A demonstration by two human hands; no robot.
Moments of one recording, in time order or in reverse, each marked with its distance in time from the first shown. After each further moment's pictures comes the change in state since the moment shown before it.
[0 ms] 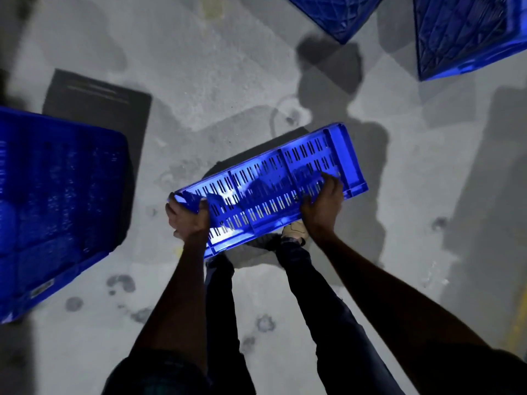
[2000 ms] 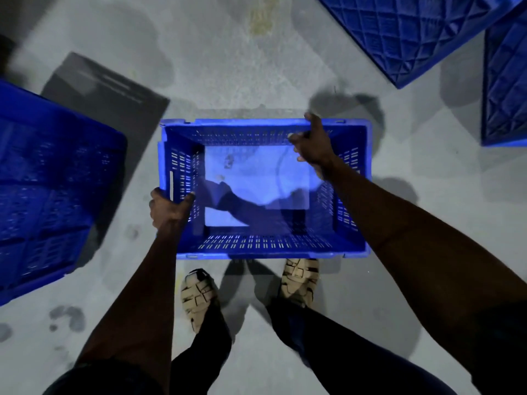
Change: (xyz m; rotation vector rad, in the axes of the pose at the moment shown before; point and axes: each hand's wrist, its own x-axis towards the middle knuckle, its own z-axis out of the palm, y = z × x) left_hand 0.176 -0.017 0.073 -0.133 0.054 -0.030; right_hand 0.242 -0.090 0.148 0.328 -0.462 -0.036
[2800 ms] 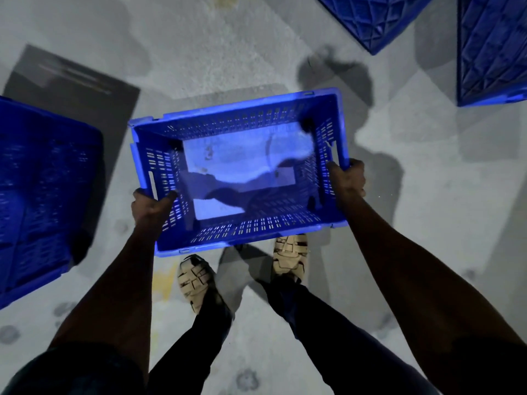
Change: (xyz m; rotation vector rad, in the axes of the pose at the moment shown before) left_hand -0.013 -0.005 -0.012 0.036 -0.063 -0.027; right_hand -0.101 0.090 -0.075 -0.146 0.507 0.451
